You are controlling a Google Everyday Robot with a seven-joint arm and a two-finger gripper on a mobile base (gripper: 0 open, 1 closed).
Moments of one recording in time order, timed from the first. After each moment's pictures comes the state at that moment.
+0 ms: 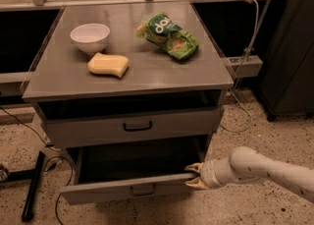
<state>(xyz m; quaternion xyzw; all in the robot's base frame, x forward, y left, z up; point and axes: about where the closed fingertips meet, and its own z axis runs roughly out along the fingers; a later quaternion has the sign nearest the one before) 0.494 -0.143 0.420 -0.65 0.68 0.16 0.30</state>
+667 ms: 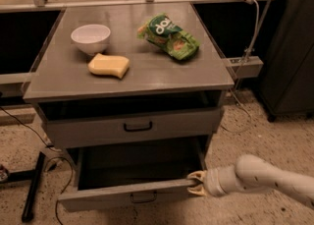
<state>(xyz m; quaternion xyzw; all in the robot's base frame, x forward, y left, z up) 0.462 -0.151 0.420 -0.65 0.68 0.17 0.30</state>
